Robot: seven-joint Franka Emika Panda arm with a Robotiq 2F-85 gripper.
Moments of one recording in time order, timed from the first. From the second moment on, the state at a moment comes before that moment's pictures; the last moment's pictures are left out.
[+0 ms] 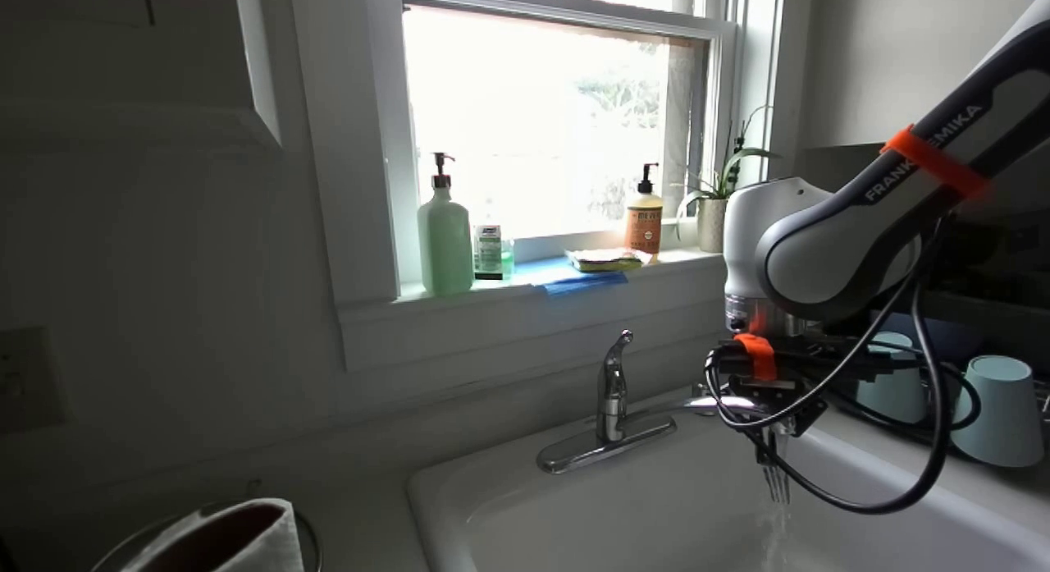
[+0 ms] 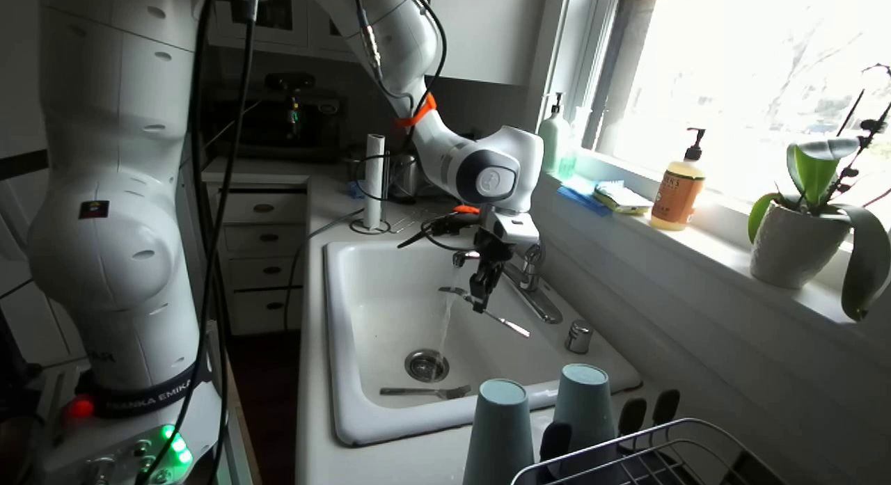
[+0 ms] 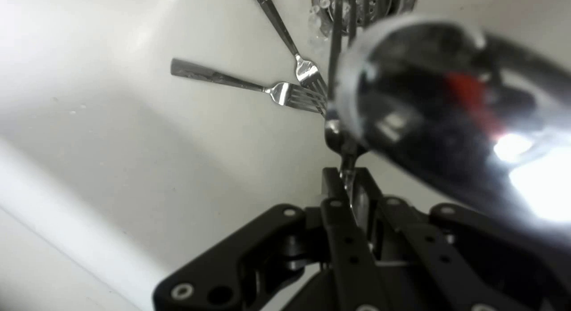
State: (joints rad) arm 0.00 0.22 -0.13 -2.22 -0.02 2.38 1.02
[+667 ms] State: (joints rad) arm -0.01 0.21 -0.16 -2.22 -0.02 2.38 1.05
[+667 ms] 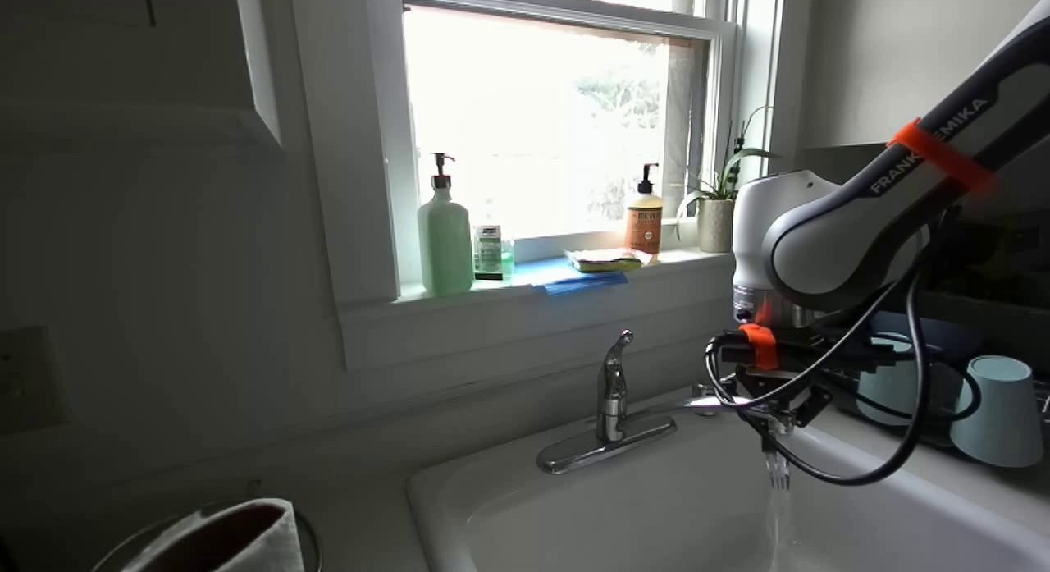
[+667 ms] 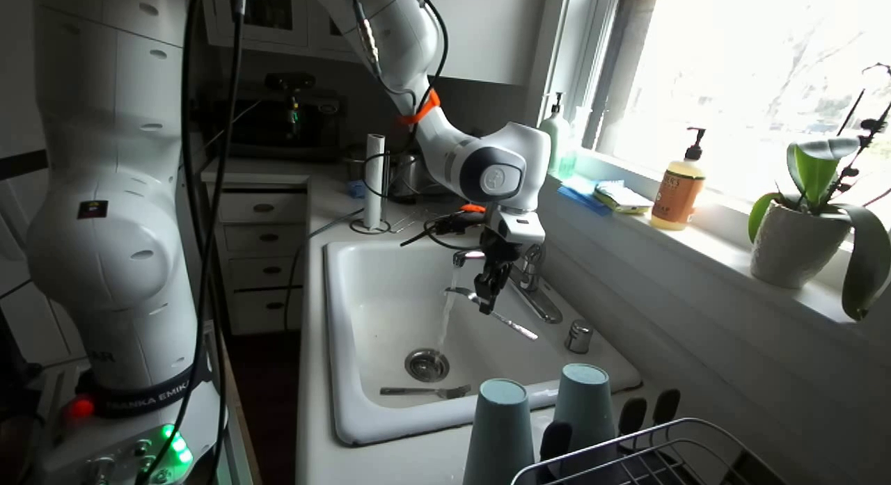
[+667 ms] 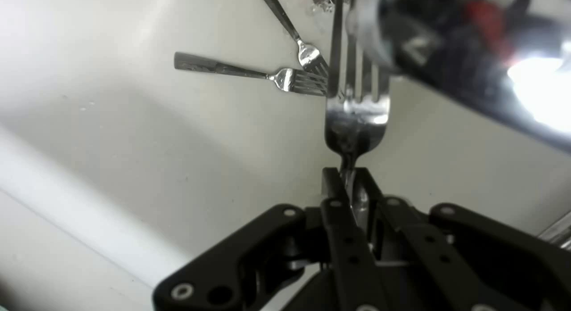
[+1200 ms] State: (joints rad) arm -0.01 0.19 -0.17 -2.23 -0.03 2.38 1.05
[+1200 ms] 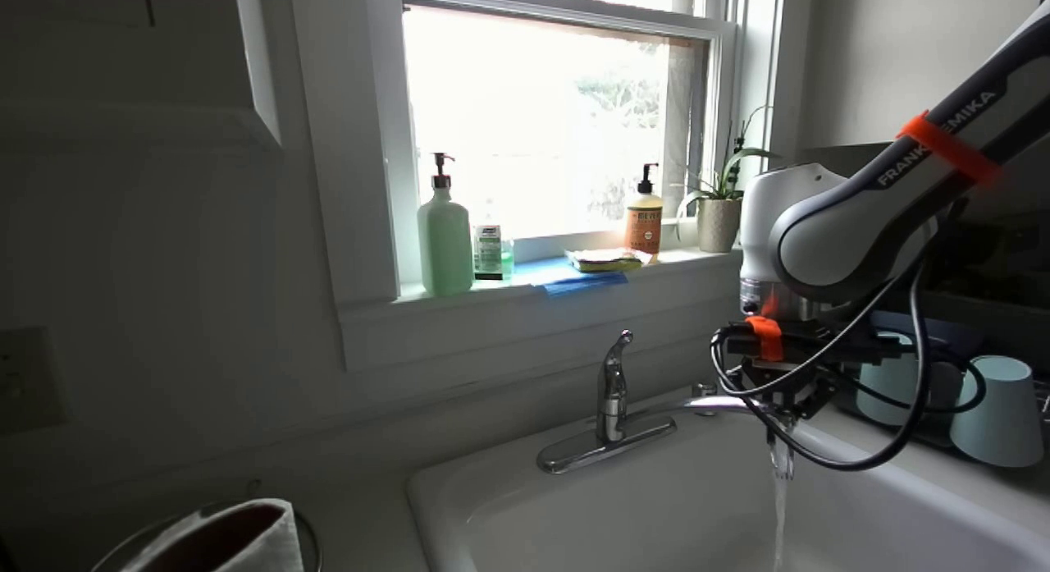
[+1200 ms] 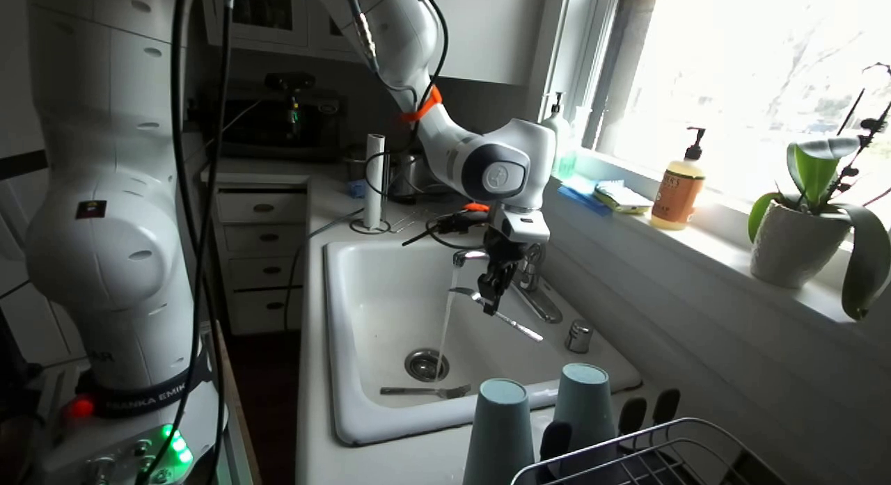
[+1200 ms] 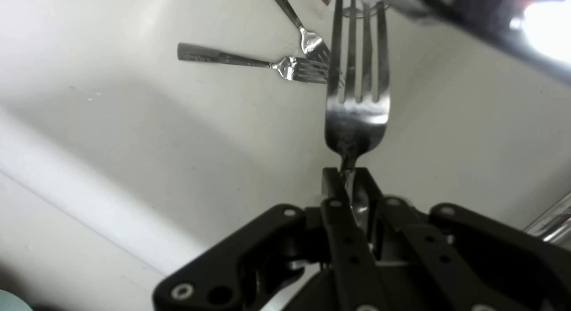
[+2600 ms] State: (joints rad) arm -0.05 0.12 -0.18 -2.28 -0.12 2.35 1.06
